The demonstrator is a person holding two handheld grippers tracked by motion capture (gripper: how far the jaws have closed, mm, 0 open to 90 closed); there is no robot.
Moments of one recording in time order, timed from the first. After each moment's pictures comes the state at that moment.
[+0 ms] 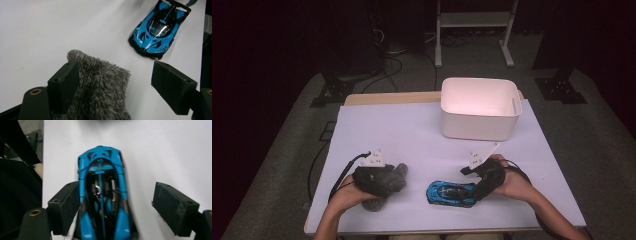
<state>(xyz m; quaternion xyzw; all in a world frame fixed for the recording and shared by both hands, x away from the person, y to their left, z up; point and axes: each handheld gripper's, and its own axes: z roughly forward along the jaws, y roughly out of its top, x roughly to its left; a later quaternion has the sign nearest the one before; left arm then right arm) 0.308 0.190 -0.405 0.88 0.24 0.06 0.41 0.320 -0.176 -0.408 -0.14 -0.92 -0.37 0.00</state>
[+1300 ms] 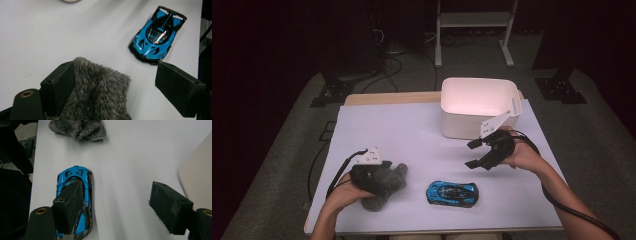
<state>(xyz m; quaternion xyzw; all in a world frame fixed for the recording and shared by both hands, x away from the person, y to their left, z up) 0.310 0.194 -0.395 0.87 0.23 0.07 0.42 0.371 -0.201 -0.353 -0.13 -0.91 -0.39 -0.02</state>
